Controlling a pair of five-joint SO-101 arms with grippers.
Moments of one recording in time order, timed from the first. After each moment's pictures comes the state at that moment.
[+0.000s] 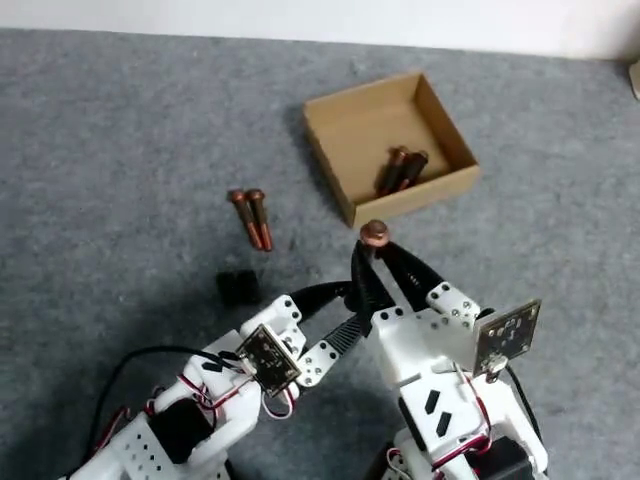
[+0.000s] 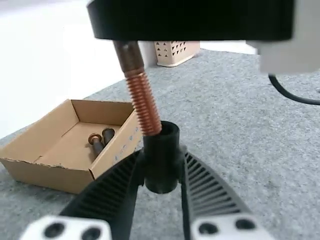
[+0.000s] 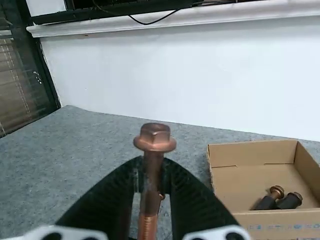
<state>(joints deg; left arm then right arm) 45.4 -103.4 96.0 23.5 -2.4 -31.7 -105.0 66.6 46.8 -5.1</state>
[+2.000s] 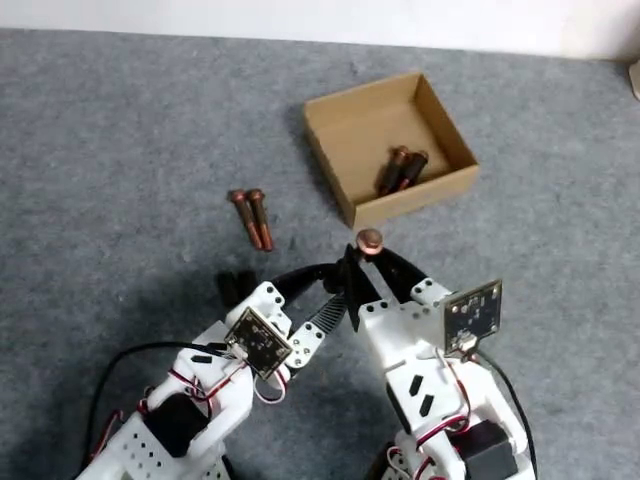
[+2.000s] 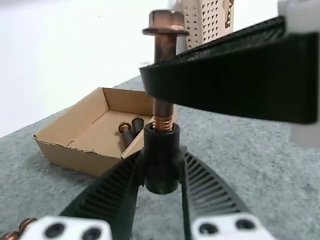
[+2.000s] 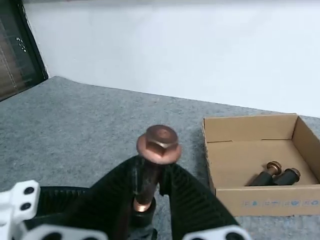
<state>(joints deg) 37.9 -103.3 96.0 24.2 -2.5 -30.2 -105.1 74.8 44.7 -3.1</state>
